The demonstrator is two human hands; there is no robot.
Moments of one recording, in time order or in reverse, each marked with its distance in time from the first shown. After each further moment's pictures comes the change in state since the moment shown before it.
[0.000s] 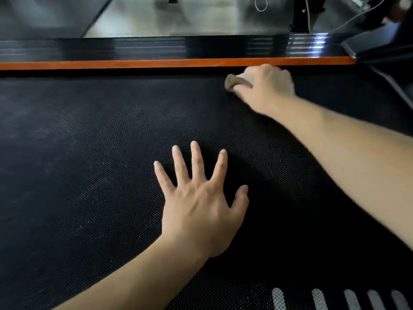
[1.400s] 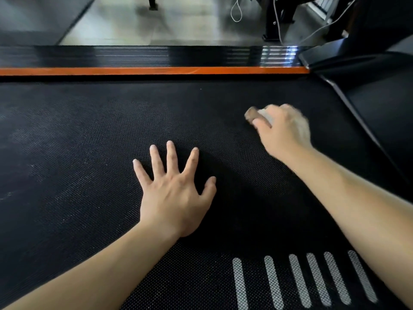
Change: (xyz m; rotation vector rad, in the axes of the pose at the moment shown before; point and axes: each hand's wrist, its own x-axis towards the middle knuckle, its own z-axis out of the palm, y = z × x) left_hand 0.000 -0.001 0.001 0.015 -0.012 -0.025; right_hand -0.117 0.062 -0.037 0.050 0.092 0.139
